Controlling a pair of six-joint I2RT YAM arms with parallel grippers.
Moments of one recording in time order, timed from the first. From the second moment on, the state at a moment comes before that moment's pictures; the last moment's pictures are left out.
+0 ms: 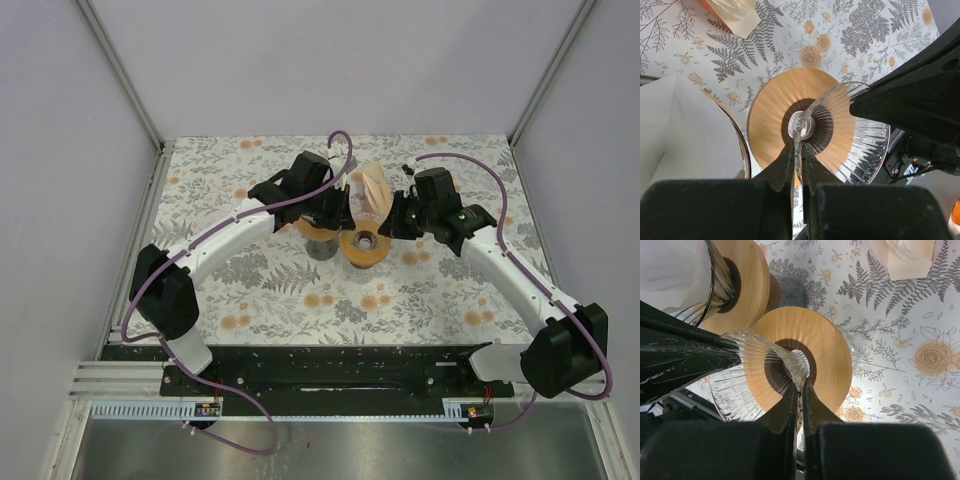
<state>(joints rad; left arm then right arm) -0.70 1.70 1.49 -0.51 0.34 -0.34 0.43 1.33 1.14 -0.56 -0.18 0.48</state>
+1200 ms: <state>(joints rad) -0.74 1.77 1.67 -0.76 0.35 -0.21 0.39 1.36 1.15 -0.60 -0.25 0.47</state>
